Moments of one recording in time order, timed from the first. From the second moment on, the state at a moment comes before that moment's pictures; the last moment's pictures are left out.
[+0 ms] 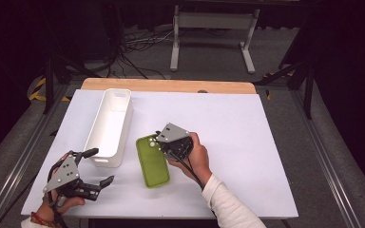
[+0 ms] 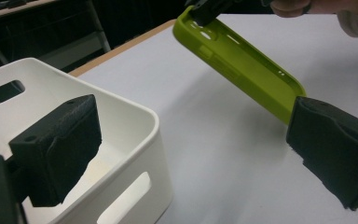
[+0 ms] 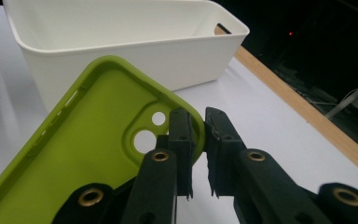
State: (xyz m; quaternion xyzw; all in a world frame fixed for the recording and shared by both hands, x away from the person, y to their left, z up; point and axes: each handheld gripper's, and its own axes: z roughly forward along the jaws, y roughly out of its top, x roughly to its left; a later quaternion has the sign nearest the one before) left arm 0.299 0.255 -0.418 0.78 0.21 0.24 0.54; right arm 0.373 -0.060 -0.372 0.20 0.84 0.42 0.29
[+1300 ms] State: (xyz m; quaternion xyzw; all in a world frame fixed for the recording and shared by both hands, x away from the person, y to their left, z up) left arm 0.346 0.152 -0.373 0.78 0.20 0.18 0.57; right arm 0.329 -0.093 -0.356 0.16 0.77 0.47 0.40
